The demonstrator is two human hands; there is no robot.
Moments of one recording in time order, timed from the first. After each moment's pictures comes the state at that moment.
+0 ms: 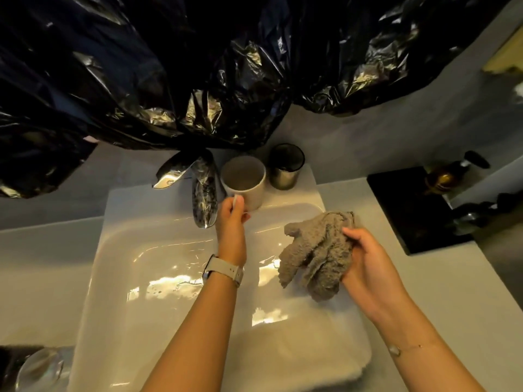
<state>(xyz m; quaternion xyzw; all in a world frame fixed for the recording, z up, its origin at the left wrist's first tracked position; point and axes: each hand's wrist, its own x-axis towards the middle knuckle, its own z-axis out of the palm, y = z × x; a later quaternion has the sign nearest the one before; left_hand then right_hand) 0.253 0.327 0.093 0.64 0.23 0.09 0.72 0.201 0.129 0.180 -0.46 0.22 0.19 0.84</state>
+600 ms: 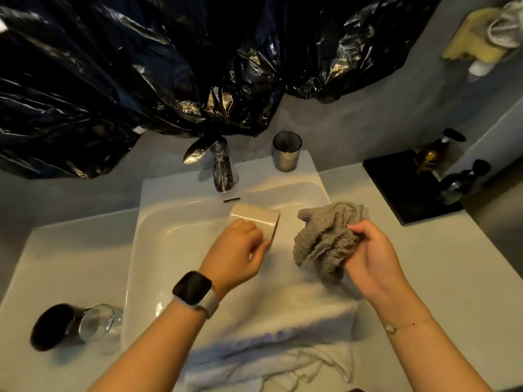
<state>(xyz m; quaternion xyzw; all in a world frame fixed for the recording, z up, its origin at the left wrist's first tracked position) 0.122 0.361 0.156 0.96 -0.19 0.04 0.21 0.121 0.125 0.192 -0.40 0.26 0.13 0.87</state>
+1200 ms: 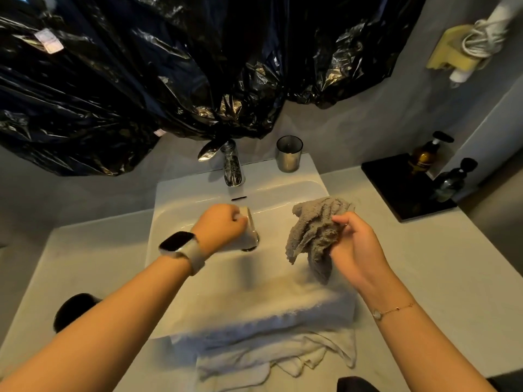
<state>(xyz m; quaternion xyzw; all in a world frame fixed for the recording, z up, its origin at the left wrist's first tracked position) 0.129 0.383 0.208 0.98 0.01 -0.11 0.19 0.094 0.140 0.198 -0.38 0.17 0.15 0.90</state>
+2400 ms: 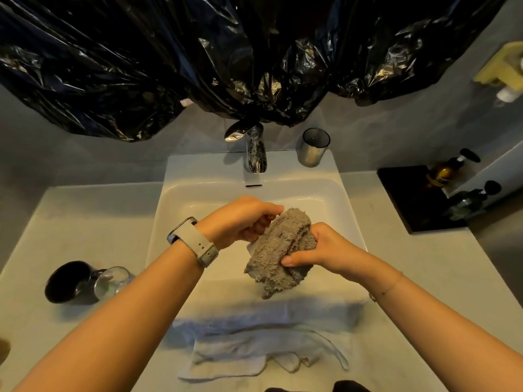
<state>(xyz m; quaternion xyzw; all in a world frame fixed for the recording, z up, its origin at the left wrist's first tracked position) 0.114 0.381 0.236 0.74 0.15 -0.30 0.59 0.107 0.199 0.209 -0.71 -0.15 0.36 0.58</state>
